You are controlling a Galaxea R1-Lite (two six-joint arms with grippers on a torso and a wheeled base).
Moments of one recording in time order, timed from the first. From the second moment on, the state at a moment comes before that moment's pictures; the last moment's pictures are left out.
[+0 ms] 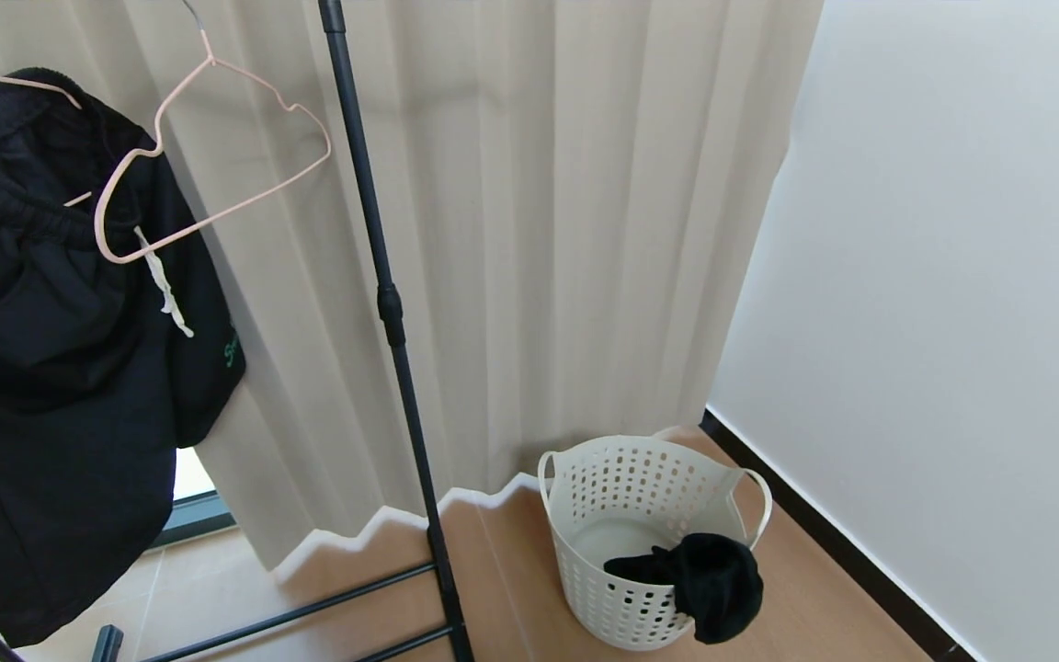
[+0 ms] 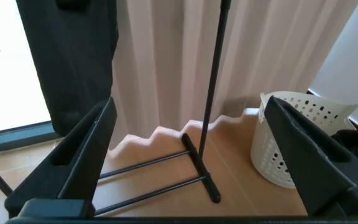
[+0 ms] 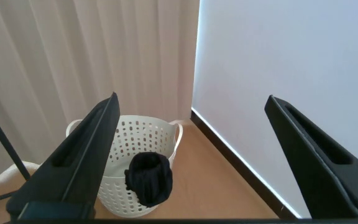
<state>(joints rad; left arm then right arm) 0.00 0.00 -0.01 0.01 0.02 -0.01 0.00 0.01 0.00 -0.10 -0.10 0.03</state>
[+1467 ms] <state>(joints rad) 0.00 0.00 -0.01 0.01 0.02 -0.01 0.00 0.01 0.00 -0.10 -0.10 0.03</state>
